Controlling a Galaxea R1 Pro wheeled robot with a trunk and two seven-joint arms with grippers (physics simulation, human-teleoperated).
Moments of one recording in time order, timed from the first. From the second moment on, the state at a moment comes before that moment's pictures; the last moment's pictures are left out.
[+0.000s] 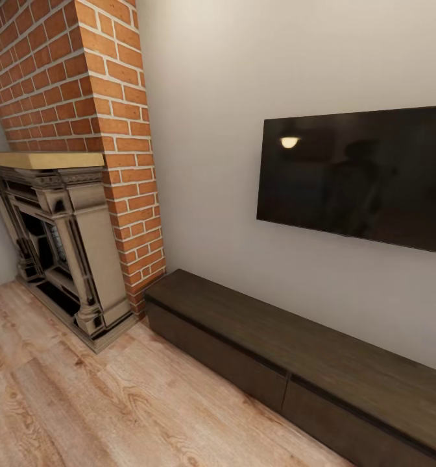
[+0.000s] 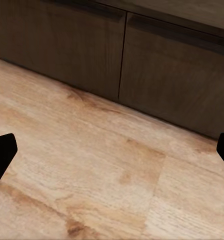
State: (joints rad) left arm 0.04 -0.06 0.20 -0.42 0.16 -0.54 0.00; right arm -0.04 0.06 -0.01 -0.55 0.00 -0.43 -0.16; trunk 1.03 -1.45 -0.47
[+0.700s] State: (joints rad) left arm 0.04 -0.05 0.20 -0.40 0.16 -0.55 0.00; right arm -0.04 0.06 -0.01 -0.54 -0.01 -0.43 -0.16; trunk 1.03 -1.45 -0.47
